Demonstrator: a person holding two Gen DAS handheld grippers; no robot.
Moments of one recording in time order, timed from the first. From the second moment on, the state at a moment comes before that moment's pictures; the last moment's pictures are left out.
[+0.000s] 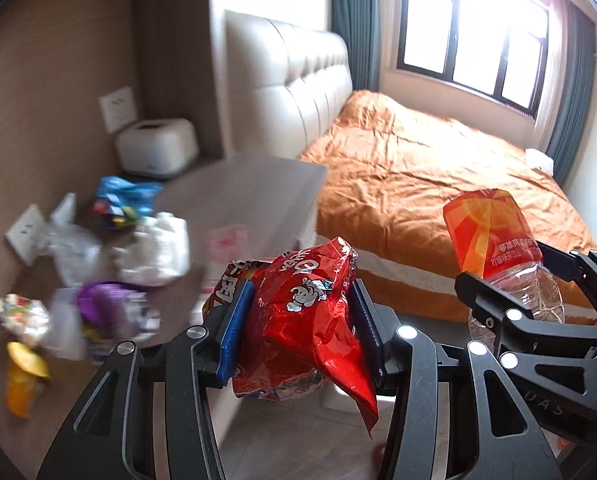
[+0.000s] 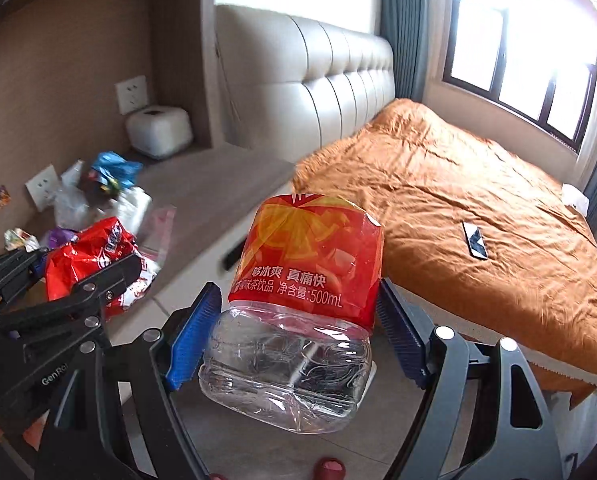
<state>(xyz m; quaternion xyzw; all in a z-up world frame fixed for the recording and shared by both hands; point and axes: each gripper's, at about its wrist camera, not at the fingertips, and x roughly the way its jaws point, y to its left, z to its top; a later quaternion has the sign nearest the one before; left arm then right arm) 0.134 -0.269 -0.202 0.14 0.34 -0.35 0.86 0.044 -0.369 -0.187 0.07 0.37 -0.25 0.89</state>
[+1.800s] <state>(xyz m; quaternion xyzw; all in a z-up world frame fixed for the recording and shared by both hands) 0.162 -0.482 -0.707 0.20 0.48 -0.41 0.75 0.066 -0.580 -0.625 0.10 0.51 -0.18 0.84</state>
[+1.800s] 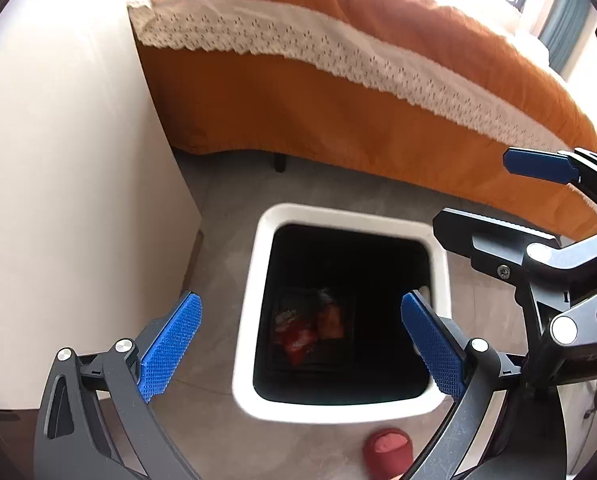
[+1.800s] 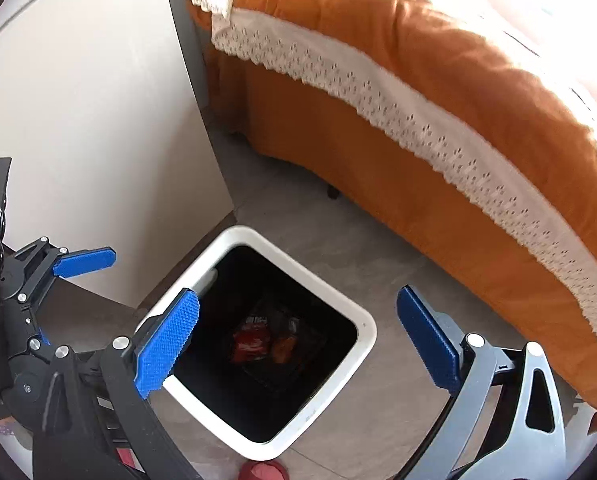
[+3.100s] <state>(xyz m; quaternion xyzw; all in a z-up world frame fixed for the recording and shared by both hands) 0.130 -0.213 -0.171 0.06 0.30 -0.23 0.92 0.063 -0.358 -0.122 0.02 0.23 -0.10 0.97</state>
